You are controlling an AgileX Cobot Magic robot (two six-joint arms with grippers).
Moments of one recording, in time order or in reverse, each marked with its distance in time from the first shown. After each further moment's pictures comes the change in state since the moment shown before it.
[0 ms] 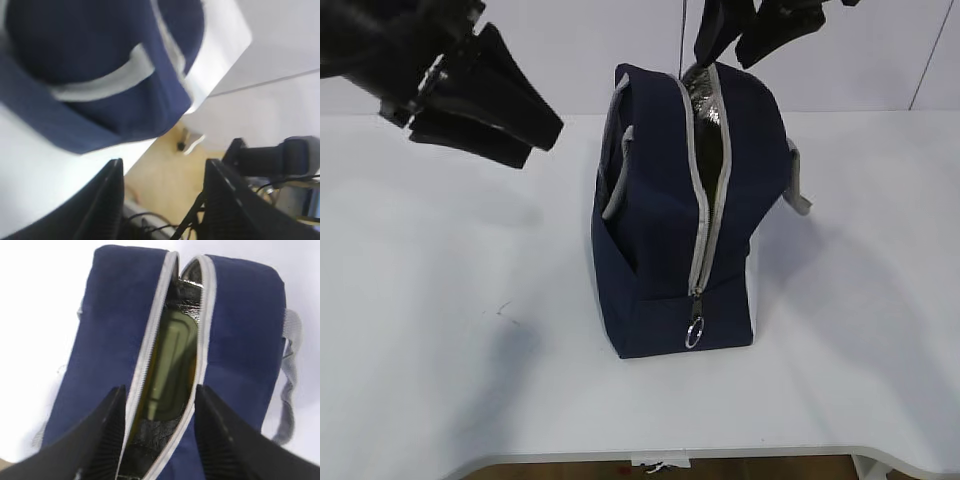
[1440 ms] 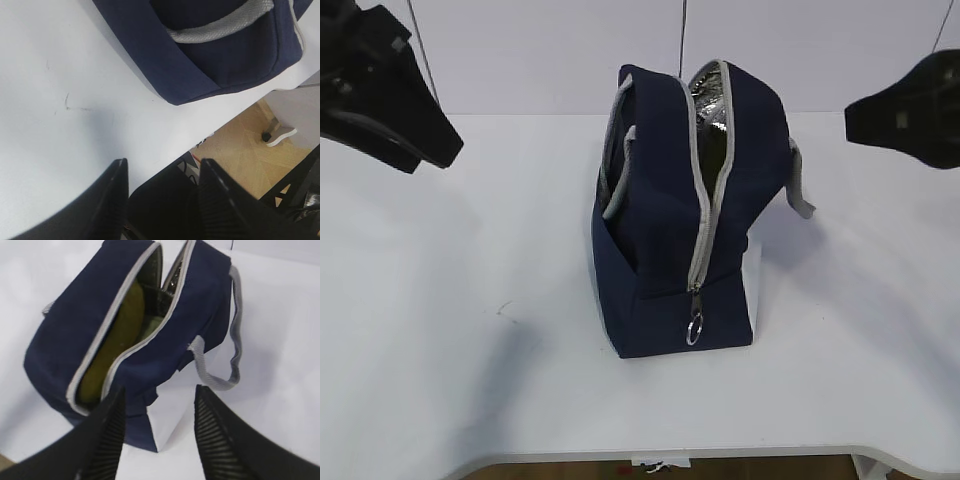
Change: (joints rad) left arm 0.001 -0.136 0.000 0.409 0.028 -0.236; right arm 0.000 -0.813 1.074 -0.023 -0.727 -0.156
